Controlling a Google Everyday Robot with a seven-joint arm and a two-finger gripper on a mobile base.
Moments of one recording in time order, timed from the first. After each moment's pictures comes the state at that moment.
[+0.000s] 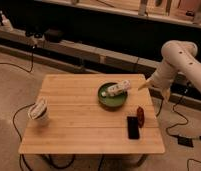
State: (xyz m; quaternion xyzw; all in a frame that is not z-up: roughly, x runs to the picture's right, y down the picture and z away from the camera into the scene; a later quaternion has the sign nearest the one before) arm 0.289 0.045 0.729 -0.30 -0.23 -0.39 0.84
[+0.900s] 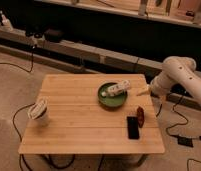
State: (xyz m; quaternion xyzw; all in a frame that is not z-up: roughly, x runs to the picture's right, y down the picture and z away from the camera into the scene) arm 0.297 0.061 0.794 -0.16 -0.25 -0.55 0.78
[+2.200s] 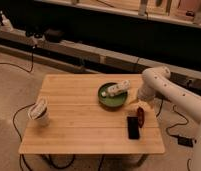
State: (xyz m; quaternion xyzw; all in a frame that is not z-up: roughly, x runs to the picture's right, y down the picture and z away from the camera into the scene) arm 0.260 0.112 0.871 -0.22 -0.23 -0.58 0.75
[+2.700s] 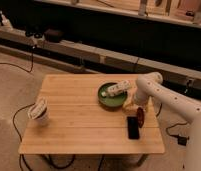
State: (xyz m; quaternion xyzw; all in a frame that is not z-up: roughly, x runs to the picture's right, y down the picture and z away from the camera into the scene) arm 0.238 0.139 0.899 -0.23 -0.24 -0.57 0.76
